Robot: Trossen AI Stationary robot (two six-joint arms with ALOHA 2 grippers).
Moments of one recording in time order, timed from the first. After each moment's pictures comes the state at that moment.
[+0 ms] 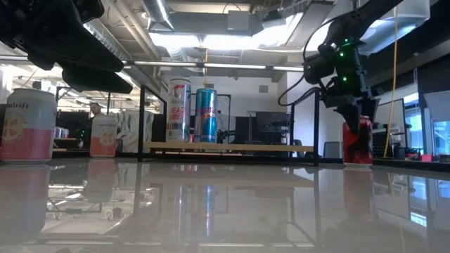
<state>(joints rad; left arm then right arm) -0.62 1.27 0.45 0.23 -0.72 -0.59 -0.79 1.55 1.11 -1.20 0.24 0.23</state>
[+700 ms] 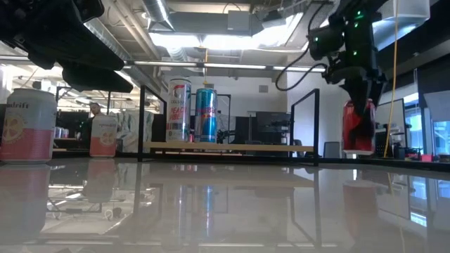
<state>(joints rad) -0.62 1.27 0.45 0.23 -0.72 -0.59 -0.60 1.37 1.11 -1.31 0.13 0.29</state>
